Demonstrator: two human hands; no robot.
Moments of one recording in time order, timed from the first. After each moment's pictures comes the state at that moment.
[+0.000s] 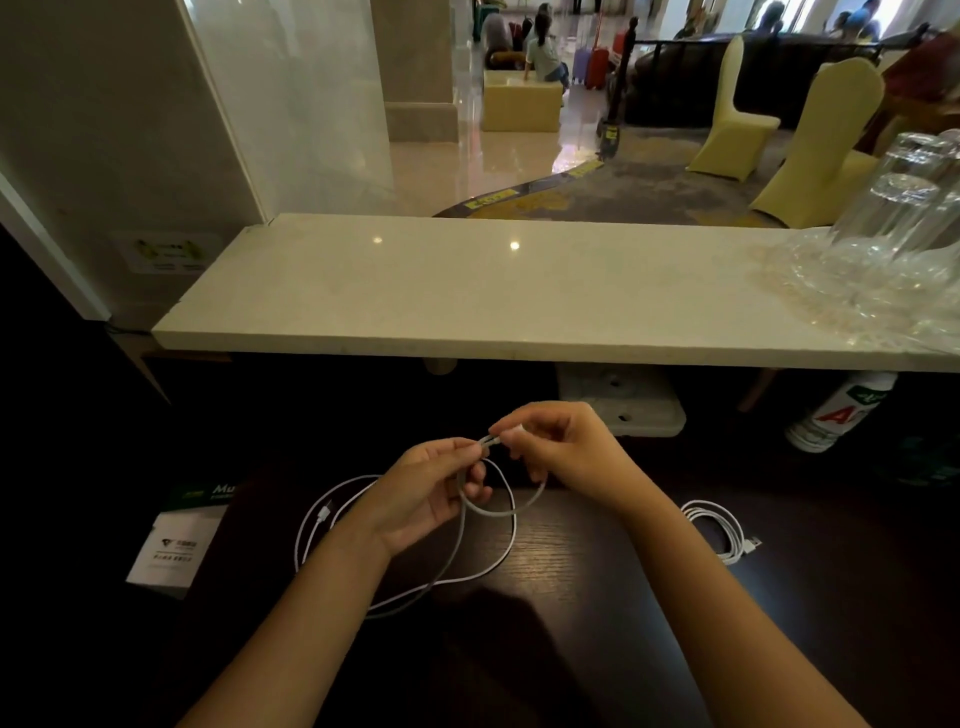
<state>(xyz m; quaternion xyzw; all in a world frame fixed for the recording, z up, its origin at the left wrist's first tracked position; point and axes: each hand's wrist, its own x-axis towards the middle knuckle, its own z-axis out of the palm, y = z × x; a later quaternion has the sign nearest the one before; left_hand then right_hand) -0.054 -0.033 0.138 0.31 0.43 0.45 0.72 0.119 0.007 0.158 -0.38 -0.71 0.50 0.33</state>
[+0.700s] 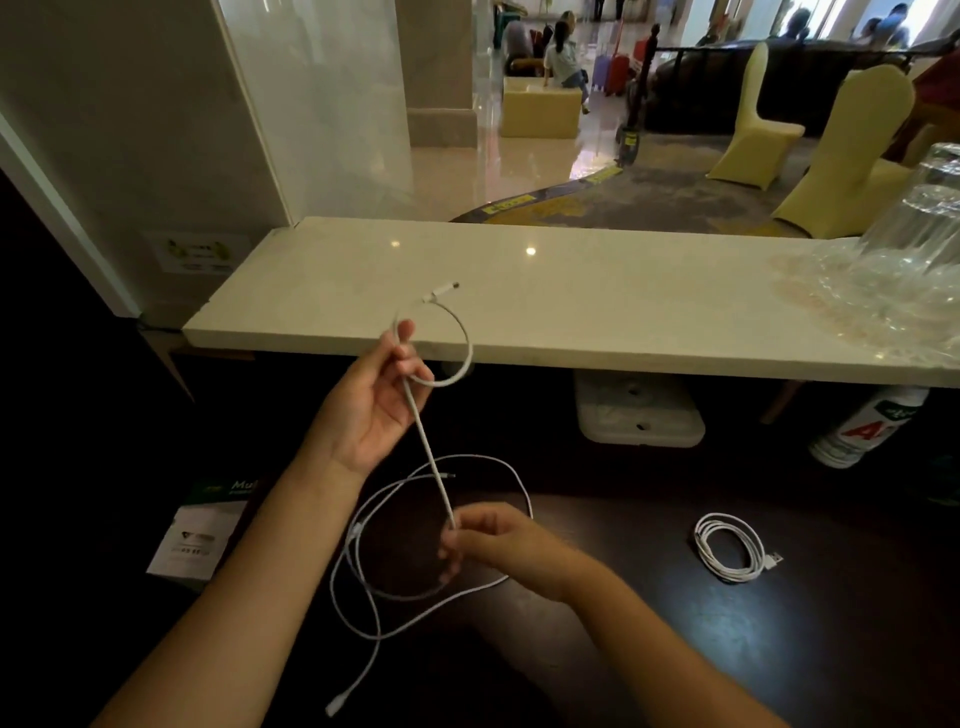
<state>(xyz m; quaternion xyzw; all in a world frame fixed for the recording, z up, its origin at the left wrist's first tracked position) -0.109 0.001 0.182 0.20 0.23 0.65 0.70 0.063 -0.030 0.084 -0.25 -0.60 0.73 0.20</state>
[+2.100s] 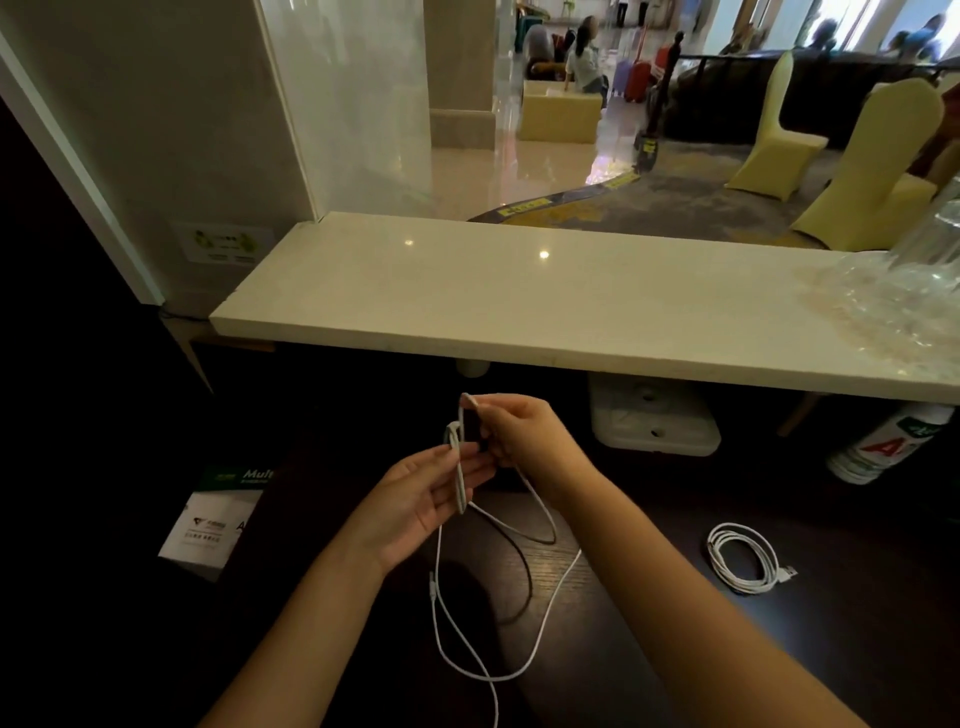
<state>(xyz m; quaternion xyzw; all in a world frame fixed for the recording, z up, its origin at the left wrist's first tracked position) -0.094 -0.049 0.115 0.27 0.43 0.53 0.68 0.035 0.010 0.160 -0.45 -0.54 0.62 0.34</state>
